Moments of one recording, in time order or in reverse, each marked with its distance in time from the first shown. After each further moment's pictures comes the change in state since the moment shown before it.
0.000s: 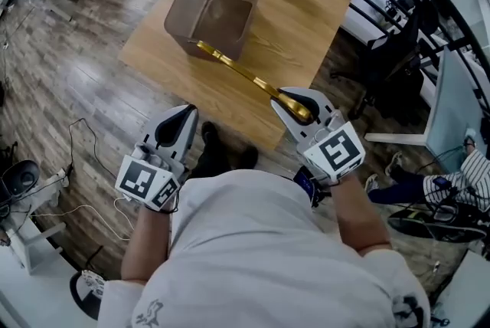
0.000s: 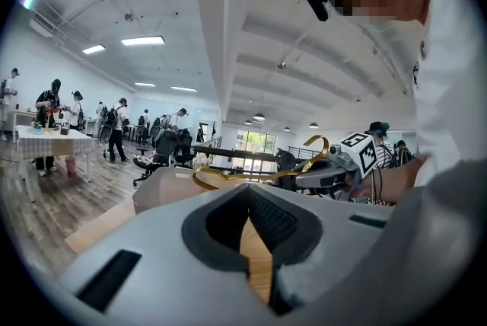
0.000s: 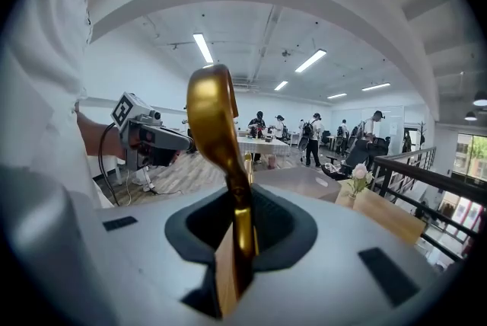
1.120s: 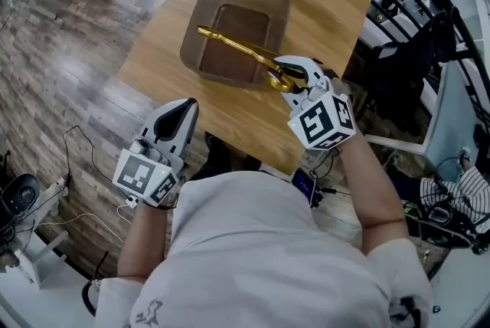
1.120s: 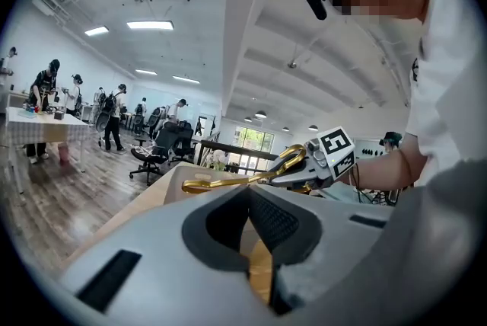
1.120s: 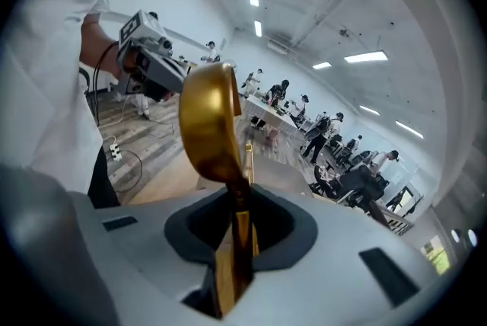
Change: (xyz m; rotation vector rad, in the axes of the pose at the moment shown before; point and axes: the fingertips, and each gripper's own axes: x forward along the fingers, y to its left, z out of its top) left arm 0.061 0.162 0.020 -0.072 0.031 -0.048; right arm 0.190 -0.109 0.010 -0.444 0.349 -0.001
